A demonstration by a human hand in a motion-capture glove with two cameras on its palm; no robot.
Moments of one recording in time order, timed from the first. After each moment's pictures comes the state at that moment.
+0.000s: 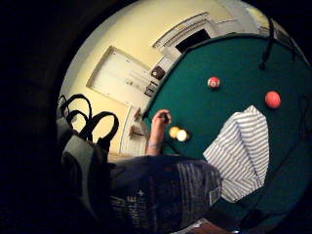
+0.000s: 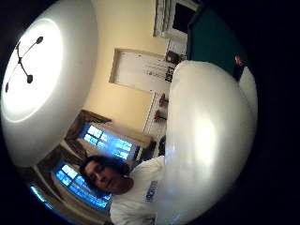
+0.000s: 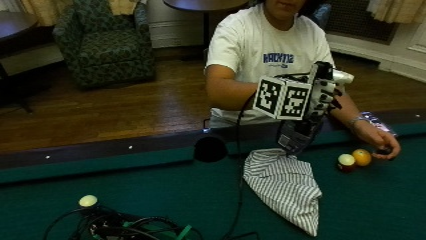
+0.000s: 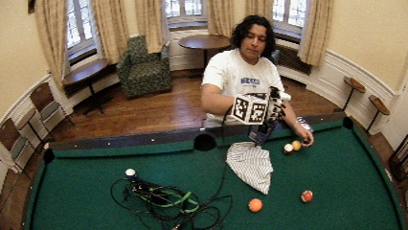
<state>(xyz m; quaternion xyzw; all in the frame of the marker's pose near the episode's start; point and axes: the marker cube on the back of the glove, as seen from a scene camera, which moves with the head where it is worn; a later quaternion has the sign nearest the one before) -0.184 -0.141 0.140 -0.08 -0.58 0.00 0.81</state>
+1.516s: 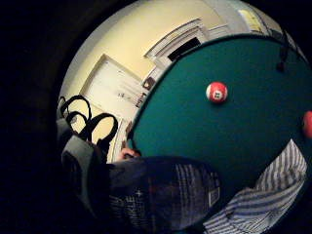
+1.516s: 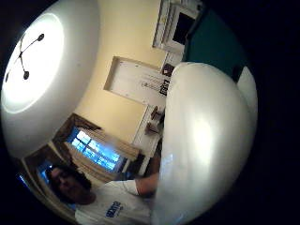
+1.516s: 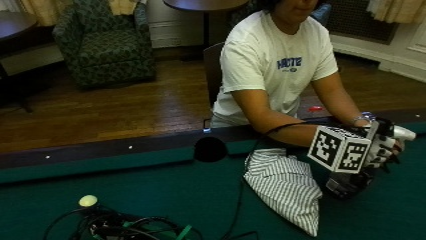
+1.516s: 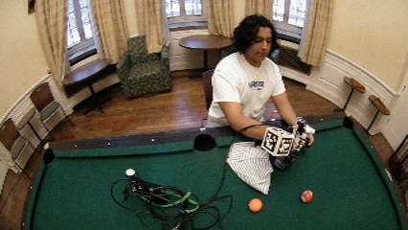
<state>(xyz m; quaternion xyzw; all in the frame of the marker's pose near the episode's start) -0.281 -0.212 0.286 -0.03 -0.55 0.03 0.83</state>
